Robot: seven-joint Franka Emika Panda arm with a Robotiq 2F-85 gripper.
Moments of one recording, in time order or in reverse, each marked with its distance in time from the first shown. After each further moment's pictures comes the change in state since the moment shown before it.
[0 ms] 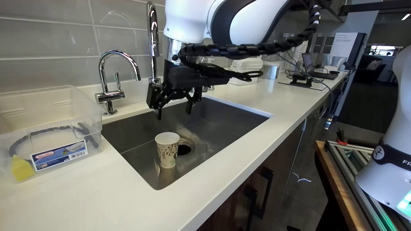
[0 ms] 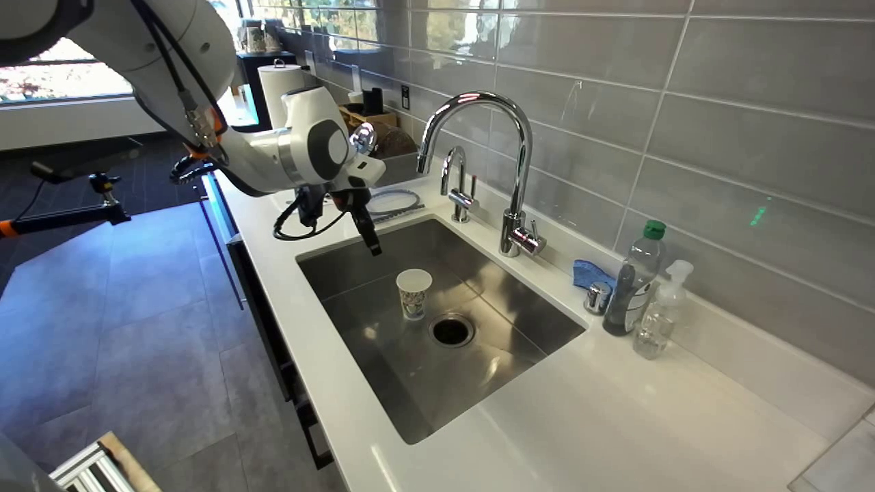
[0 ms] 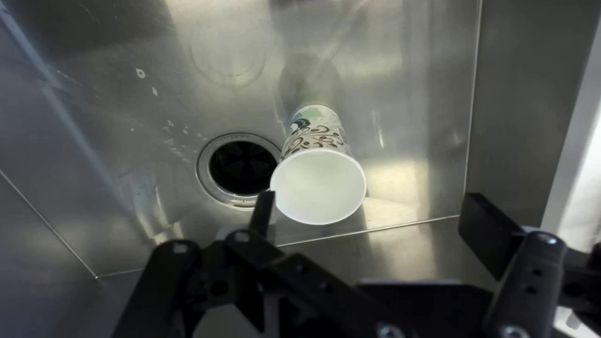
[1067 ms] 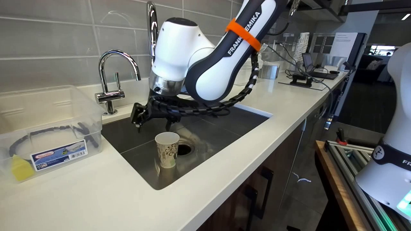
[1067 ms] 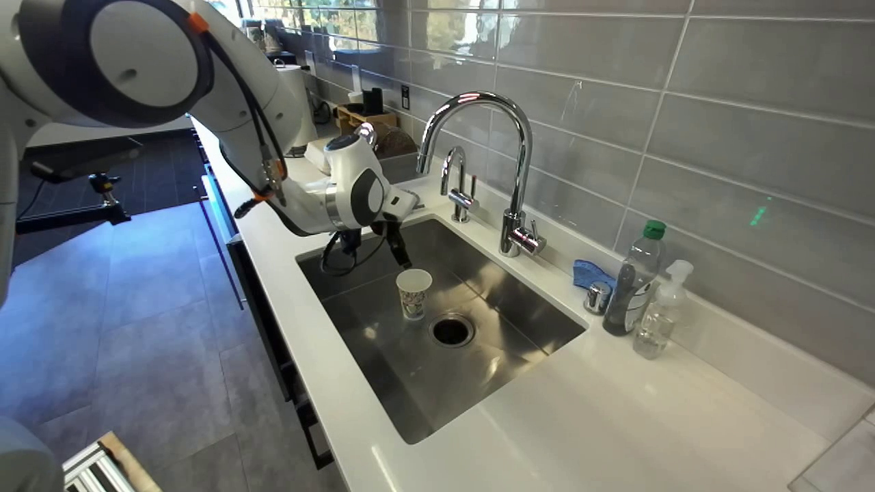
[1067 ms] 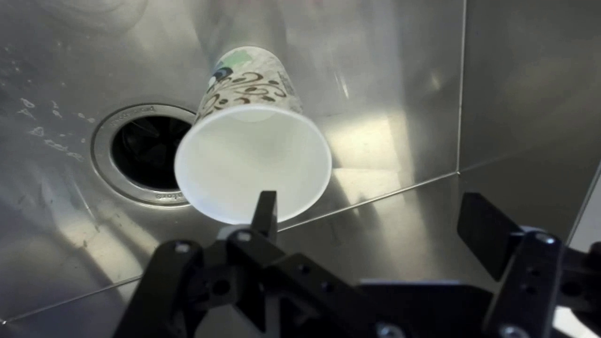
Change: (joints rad) arm 0.161 0.313 -0.245 0.172 0.073 0.315 0.029
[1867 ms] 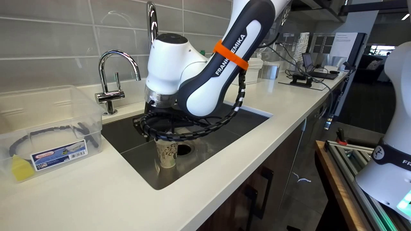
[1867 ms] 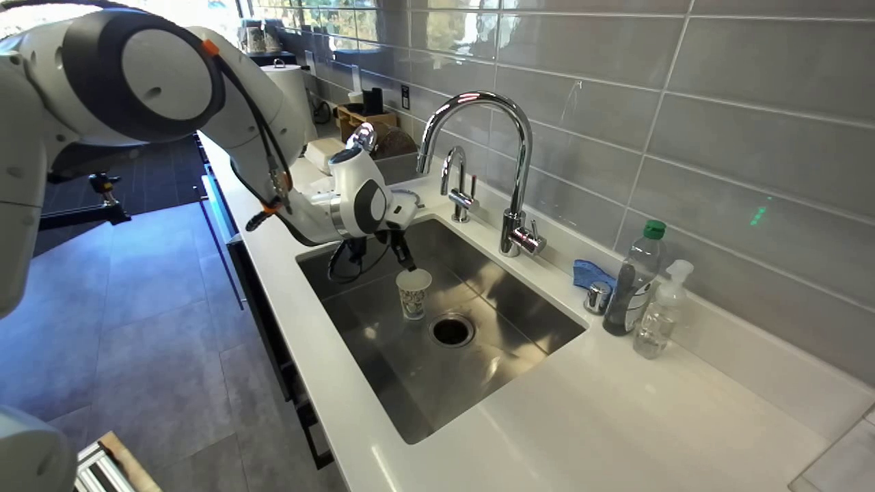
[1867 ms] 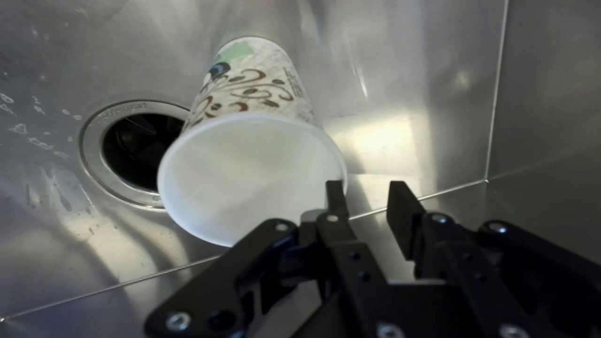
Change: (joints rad) arm 0.117 0.113 -0.122 0.079 0.041 -0.001 0.005
